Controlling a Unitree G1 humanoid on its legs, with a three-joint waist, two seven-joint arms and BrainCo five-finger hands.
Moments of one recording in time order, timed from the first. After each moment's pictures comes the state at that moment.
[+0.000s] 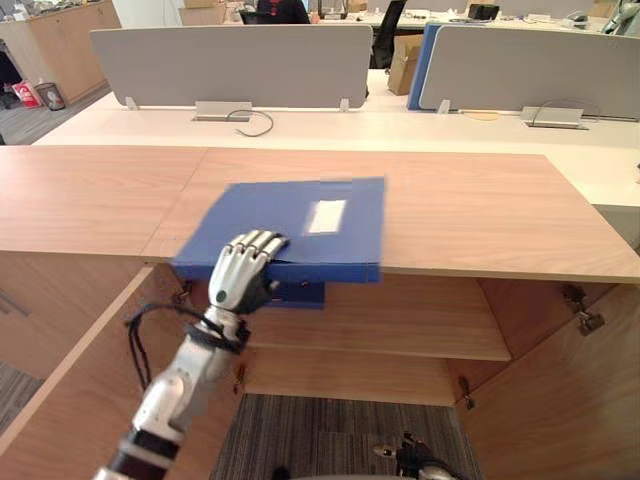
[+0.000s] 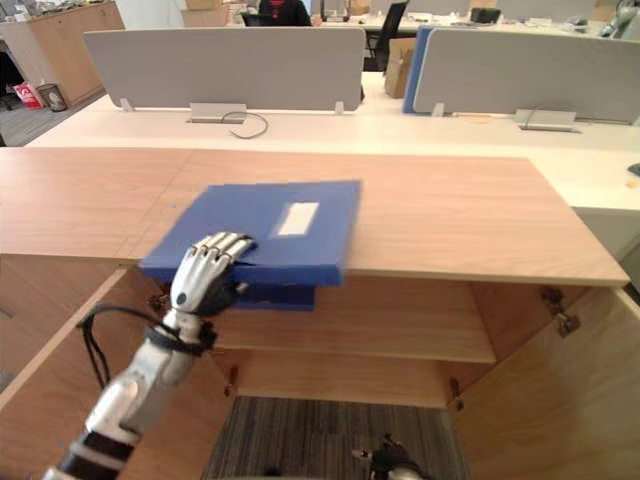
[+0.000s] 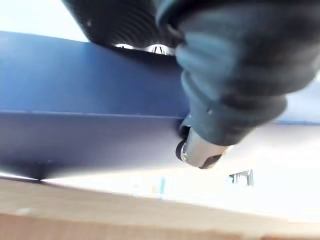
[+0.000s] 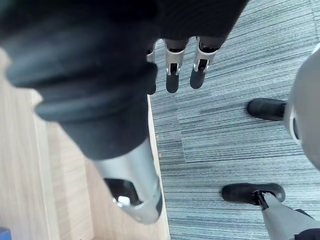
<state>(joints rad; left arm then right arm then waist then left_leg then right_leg) 0.01 0.36 -0.27 -0.30 0.84 -0.19 0.39 -0.03 0.00 -0.17 1.22 0.02 -0.02 -0.10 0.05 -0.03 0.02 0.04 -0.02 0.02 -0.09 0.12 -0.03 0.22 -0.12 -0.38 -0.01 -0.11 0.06</state>
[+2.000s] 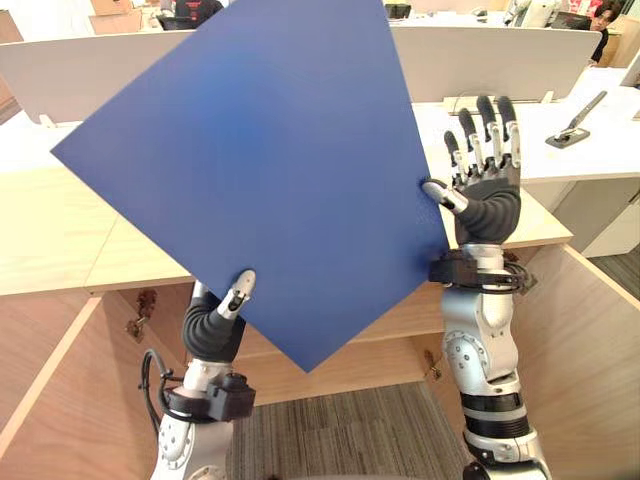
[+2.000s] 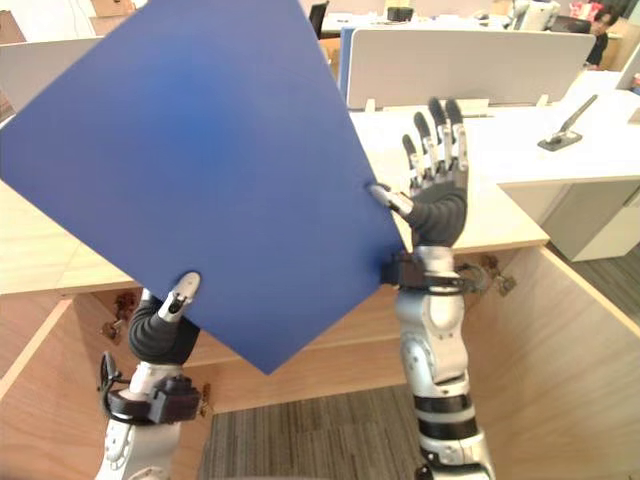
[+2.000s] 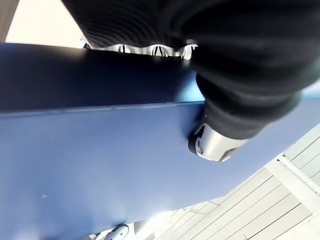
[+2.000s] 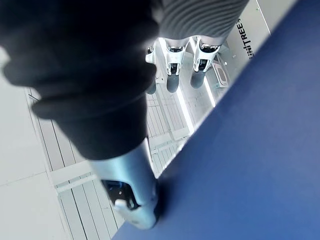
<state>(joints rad) 0.38 0.15 -0.26 -0.67 -0.58 -0.22 -0.08 -0.30 -0.16 0.06 -0.28 0.49 -0.24 -0.12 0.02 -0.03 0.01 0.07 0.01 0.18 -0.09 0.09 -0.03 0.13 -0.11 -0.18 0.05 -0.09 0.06</state>
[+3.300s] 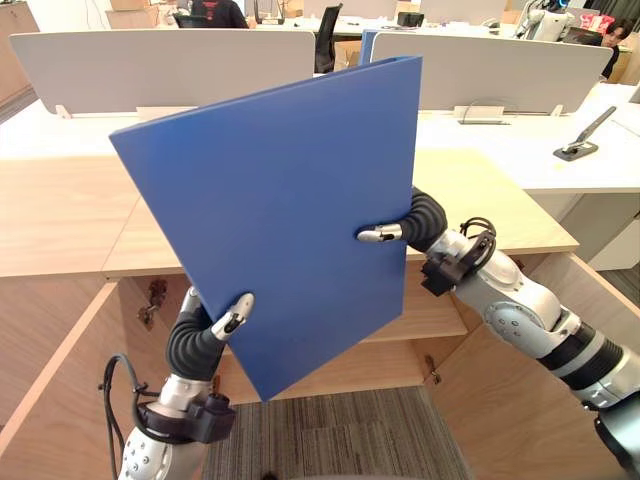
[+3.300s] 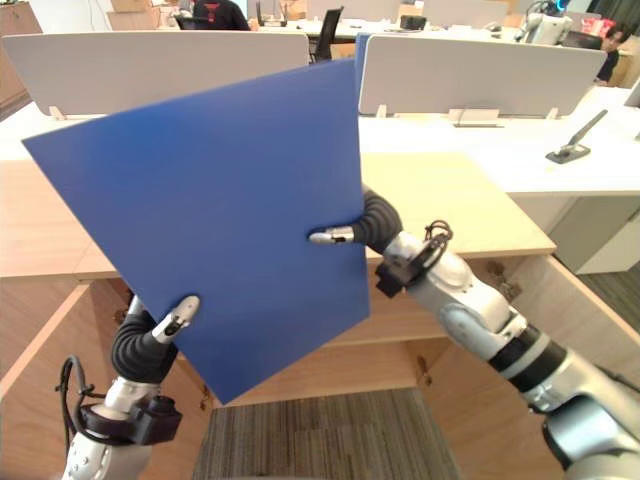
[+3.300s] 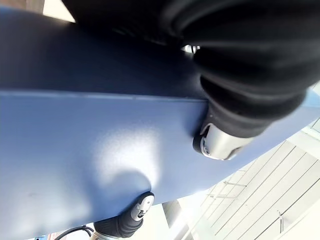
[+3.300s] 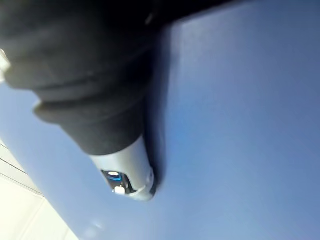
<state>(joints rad) 0.43 0.51 -0.30 -0.66 -0.55 -0.38 0.04 -0.63 -0.90 0.70 -0.14 1.15 -0.20 0.18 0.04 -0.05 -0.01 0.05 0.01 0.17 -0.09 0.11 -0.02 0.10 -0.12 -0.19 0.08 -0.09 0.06</state>
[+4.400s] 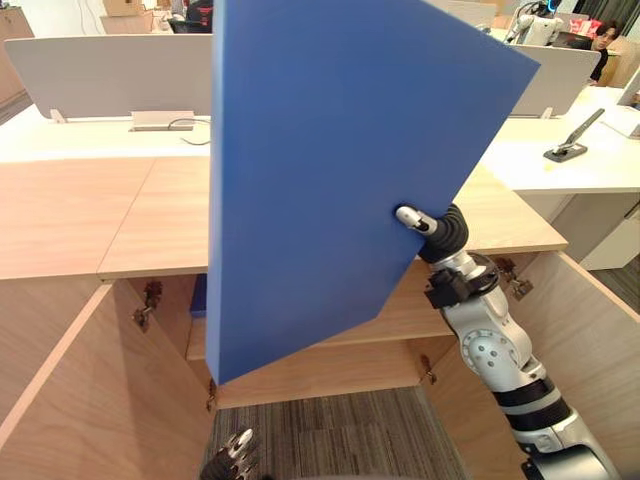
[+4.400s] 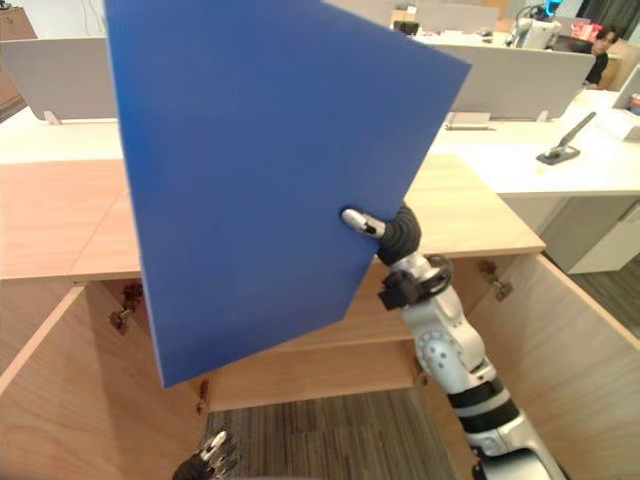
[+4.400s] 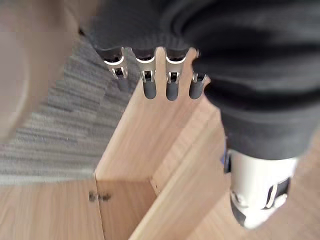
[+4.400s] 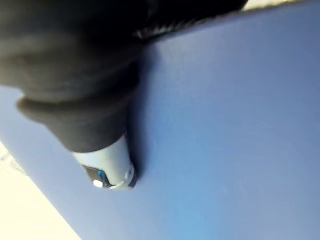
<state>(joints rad) 0.31 0.20 -0.13 0.85 -0.78 -0.06 -0.25 -0.32 -0.45 0.27 -0.14 1.00 -0.16 0.23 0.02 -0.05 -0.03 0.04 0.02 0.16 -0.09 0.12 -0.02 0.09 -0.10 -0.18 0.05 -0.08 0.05</state>
